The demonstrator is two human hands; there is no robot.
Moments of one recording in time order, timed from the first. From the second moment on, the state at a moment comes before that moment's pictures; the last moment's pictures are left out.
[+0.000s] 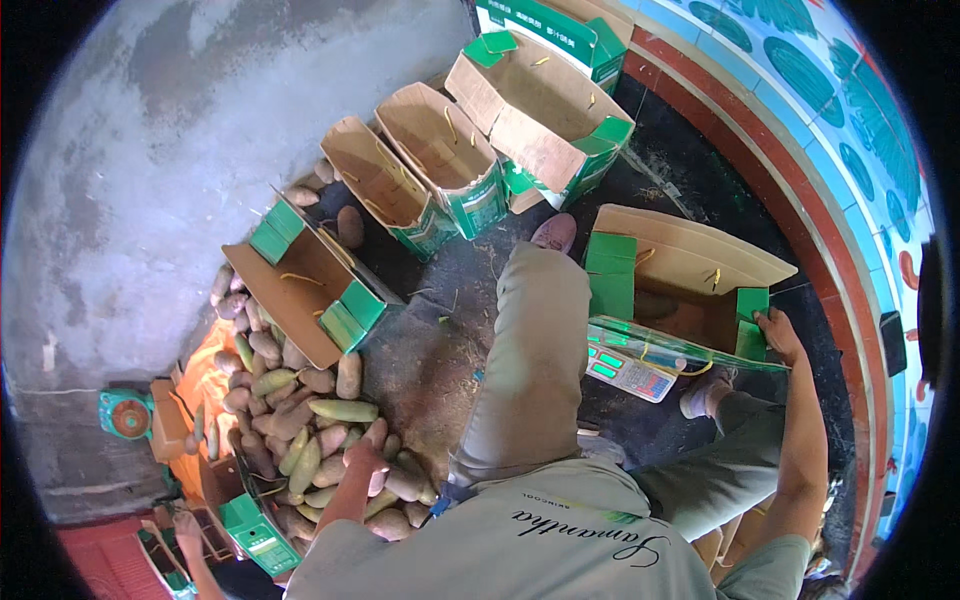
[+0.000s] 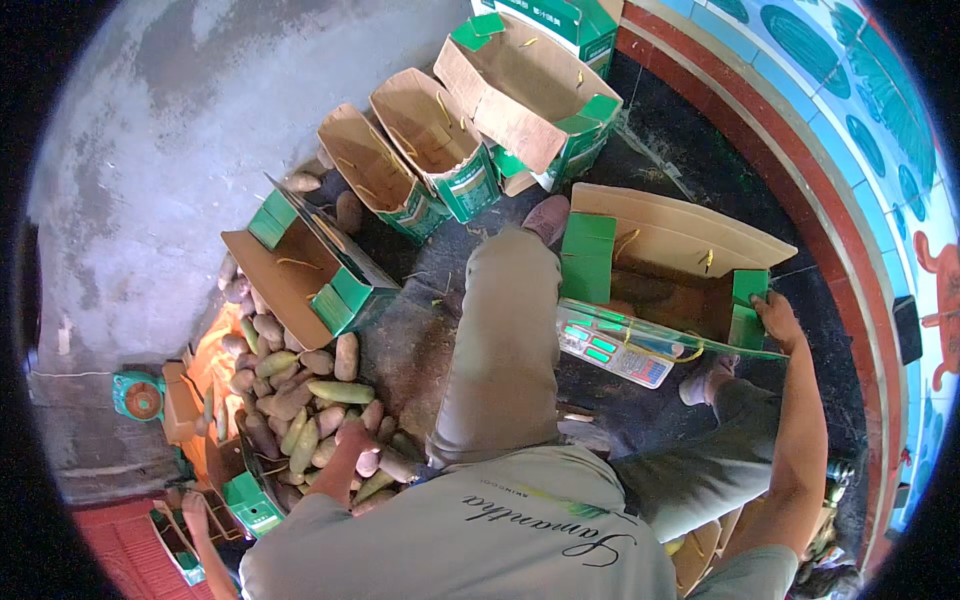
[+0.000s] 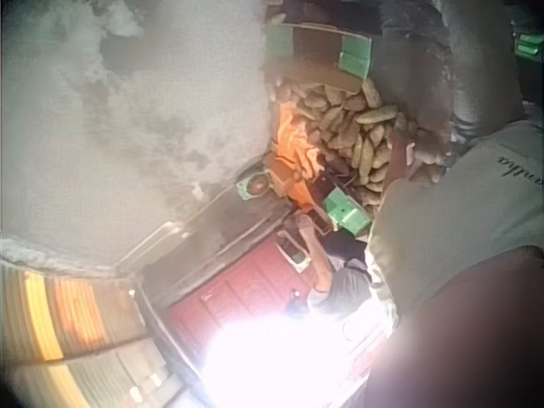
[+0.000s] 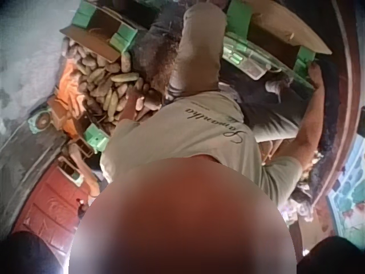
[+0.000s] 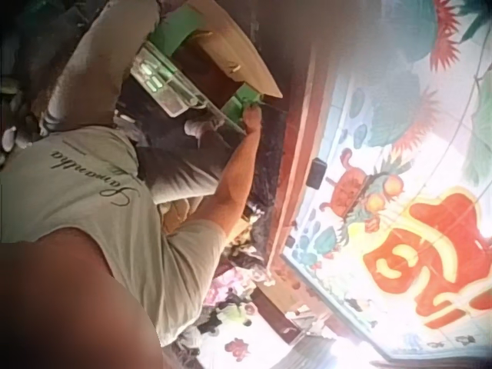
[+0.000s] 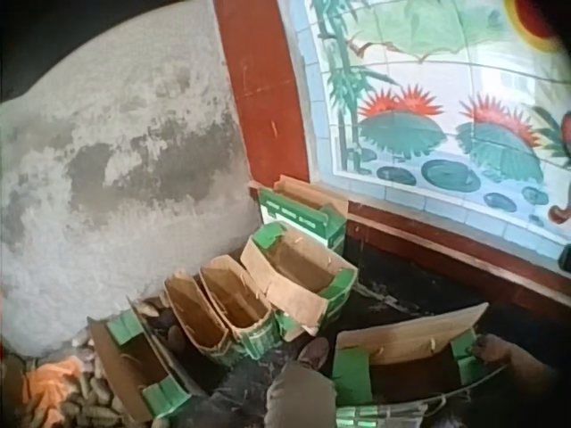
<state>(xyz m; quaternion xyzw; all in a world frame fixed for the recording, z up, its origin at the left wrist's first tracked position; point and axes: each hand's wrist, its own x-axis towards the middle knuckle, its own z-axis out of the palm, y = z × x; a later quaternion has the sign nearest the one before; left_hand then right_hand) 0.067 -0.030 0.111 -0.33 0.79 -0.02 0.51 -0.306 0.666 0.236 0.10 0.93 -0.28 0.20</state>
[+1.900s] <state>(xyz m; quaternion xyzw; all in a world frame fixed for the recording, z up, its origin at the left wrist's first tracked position) 0.039 -0.011 0.030 -0.30 0.94 0.06 0.13 -0.310 0.663 0.236 0.07 0.96 -0.21 0.18</state>
